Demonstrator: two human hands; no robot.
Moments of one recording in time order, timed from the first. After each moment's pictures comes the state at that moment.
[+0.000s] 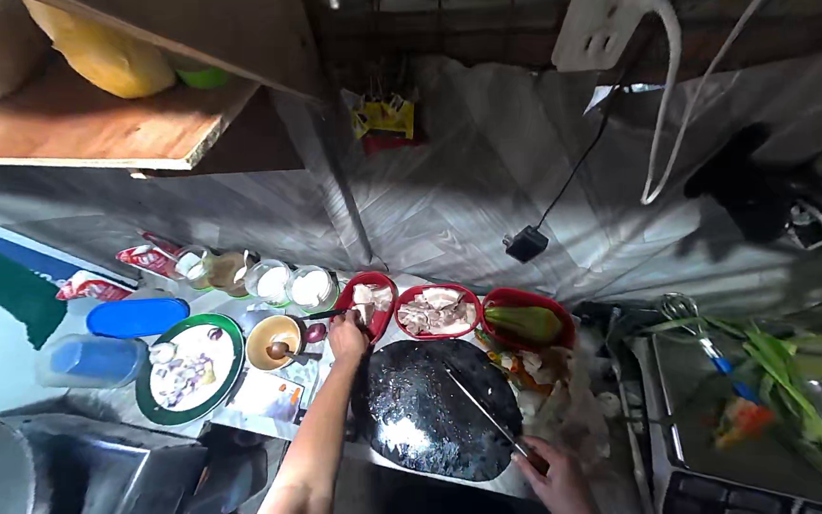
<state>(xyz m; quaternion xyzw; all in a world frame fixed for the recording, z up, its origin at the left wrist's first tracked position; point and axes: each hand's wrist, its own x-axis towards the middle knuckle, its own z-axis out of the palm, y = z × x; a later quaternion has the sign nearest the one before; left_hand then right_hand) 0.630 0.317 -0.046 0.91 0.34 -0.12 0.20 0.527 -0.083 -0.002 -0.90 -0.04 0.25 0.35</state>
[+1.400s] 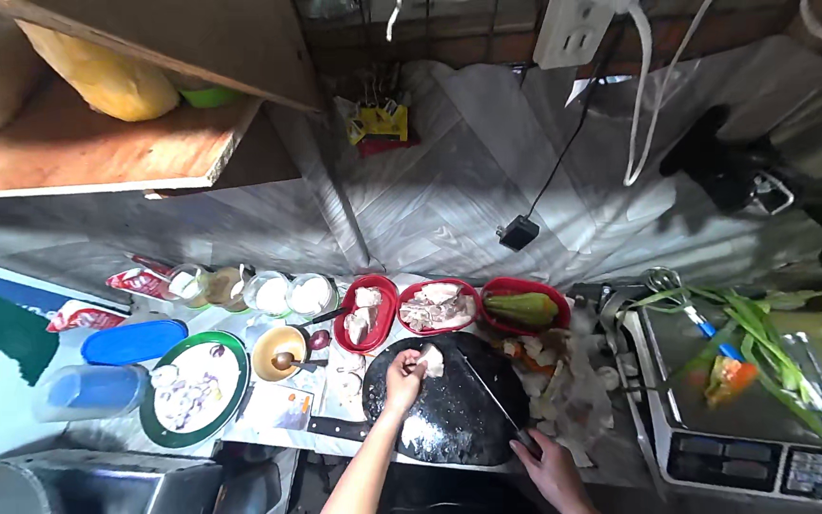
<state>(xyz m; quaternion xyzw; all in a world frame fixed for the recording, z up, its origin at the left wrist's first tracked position) 0.562 0.220 -0.051 0.69 0.26 -0.02 0.67 0.503 -0.056 -0.021 -0.91 0.05 0.28 0.32</state>
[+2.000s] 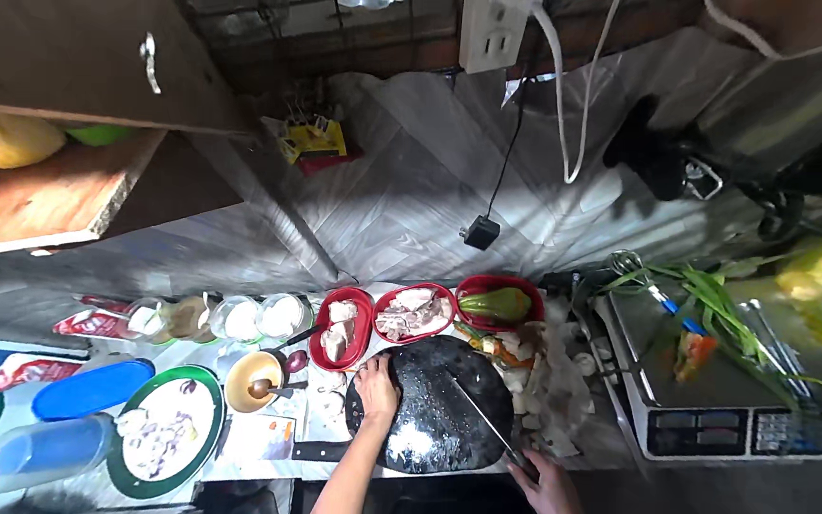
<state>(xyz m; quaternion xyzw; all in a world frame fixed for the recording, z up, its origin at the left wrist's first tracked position) 0.576 0.223 -0.062 0.96 0.18 -0.07 0.20 0.476 -0.068 -0.016 -0.89 0.08 0.30 0.33</state>
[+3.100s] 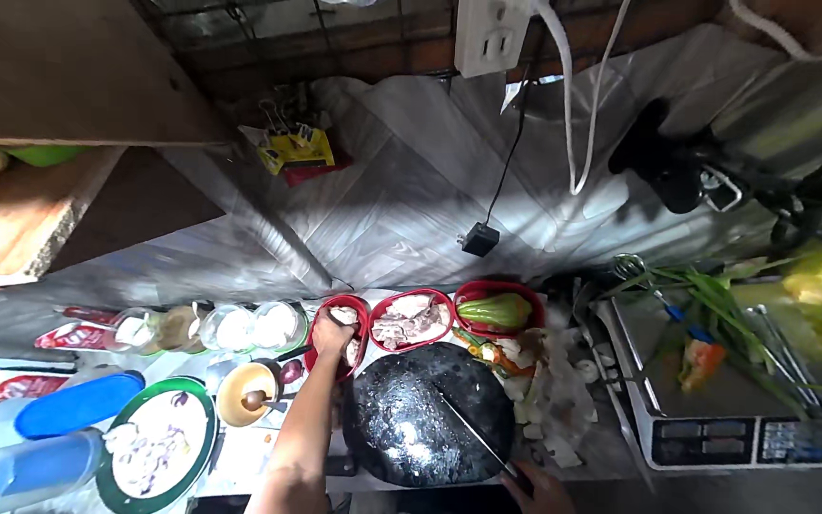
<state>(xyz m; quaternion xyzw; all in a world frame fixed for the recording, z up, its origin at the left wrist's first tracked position) 0.702 0.328 -0.055 0.91 0.32 -0.10 0.22 0.480 -0.064 -0.022 -0.88 0.07 0.34 0.32</state>
